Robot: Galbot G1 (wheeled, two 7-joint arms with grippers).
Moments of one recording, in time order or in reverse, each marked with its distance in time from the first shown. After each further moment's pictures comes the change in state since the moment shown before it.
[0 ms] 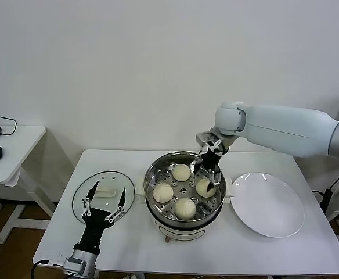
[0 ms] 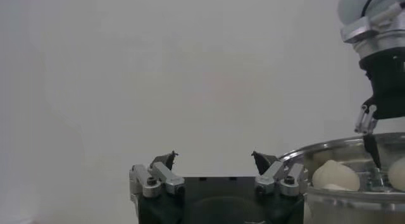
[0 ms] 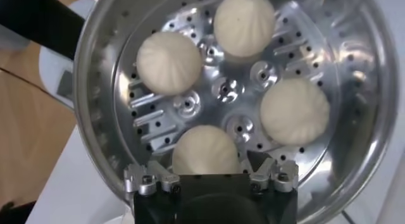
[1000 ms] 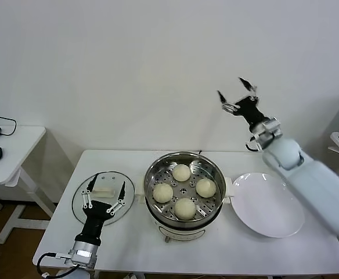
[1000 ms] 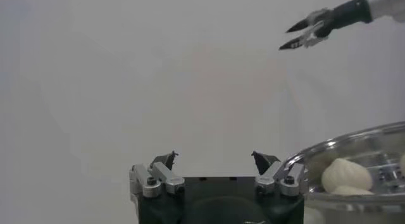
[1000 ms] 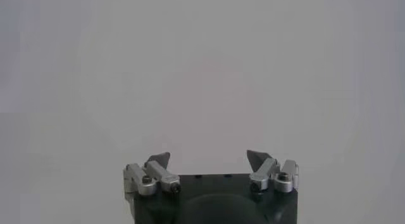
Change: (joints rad) left arm -0.076 -0.002 0.001 0.047 0.202 0.008 -0.061; right arm -1.101 -0.195 1.303 0.151 -0.050 0.425 1.304
